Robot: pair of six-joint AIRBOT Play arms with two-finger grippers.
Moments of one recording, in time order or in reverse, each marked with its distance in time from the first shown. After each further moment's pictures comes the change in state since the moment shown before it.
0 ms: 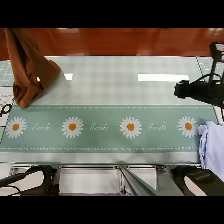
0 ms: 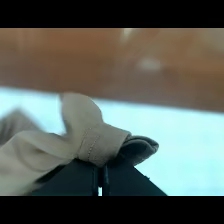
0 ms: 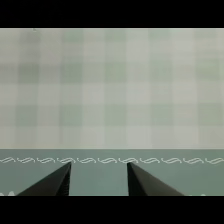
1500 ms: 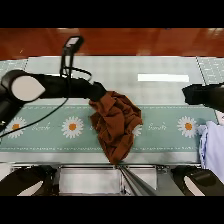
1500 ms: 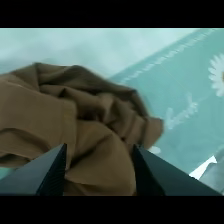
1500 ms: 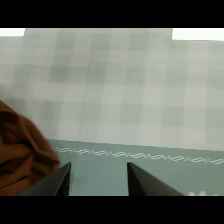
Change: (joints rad) left arm -0.679 0.268 -0.822 -0.021 0.235 -0.067; right arm -0.017 0.152 0.008 0.027 0.080 -0.083
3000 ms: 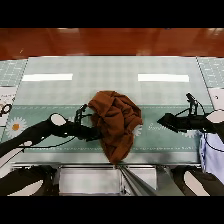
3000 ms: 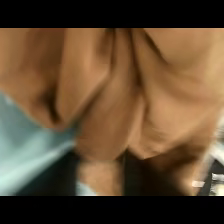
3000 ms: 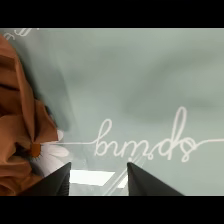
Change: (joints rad) left arm 0.050 -0.198 -0.647 -0.683 0.119 0.331; right arm -0.370 -0.305 -0.469 0.732 -0.052 -0.375
